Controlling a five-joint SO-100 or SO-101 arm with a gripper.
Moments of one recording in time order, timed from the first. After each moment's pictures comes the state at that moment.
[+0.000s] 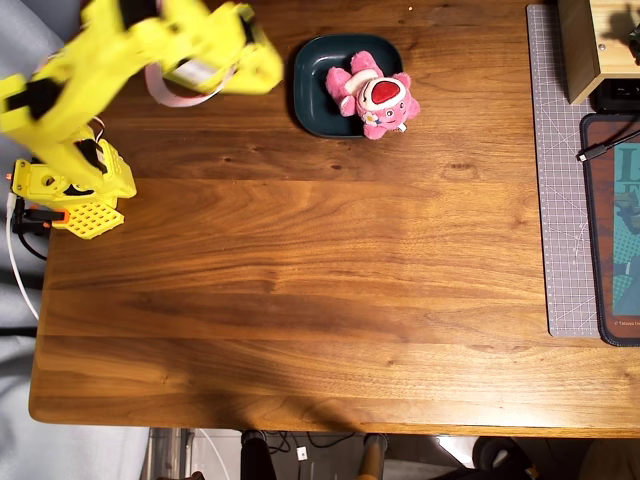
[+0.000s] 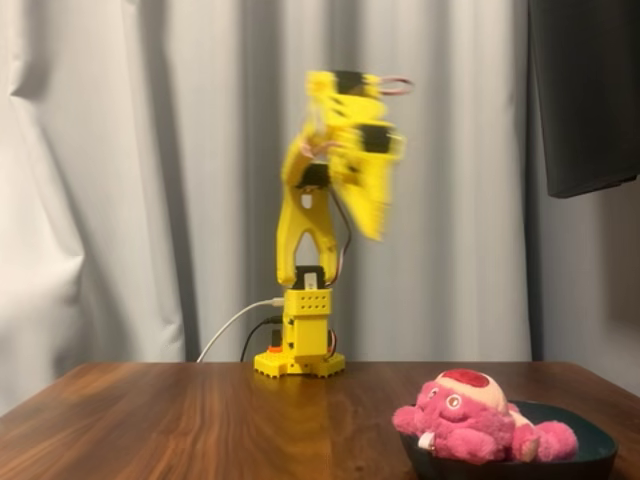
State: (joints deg) arm 10.7 108.0 78.8 87.4 -9.1
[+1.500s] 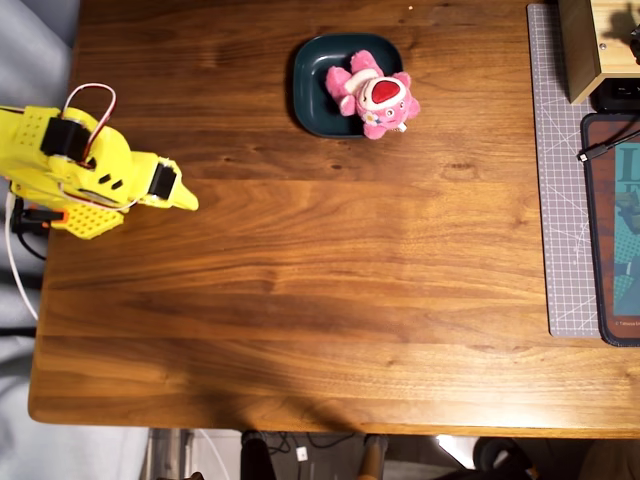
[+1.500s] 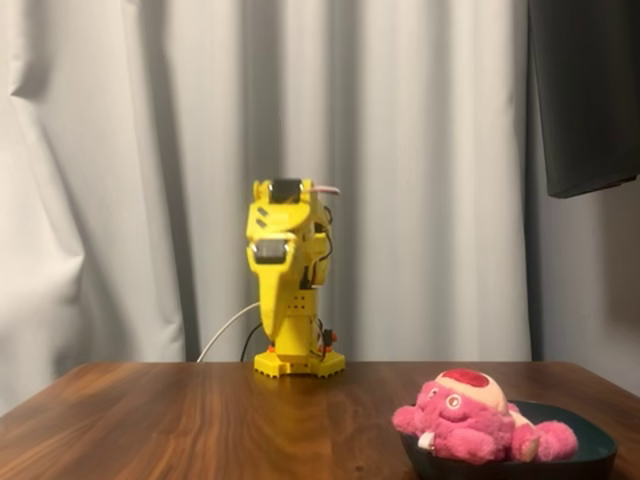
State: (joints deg) arm -10.7 164.0 161.1 66.2 -3.6
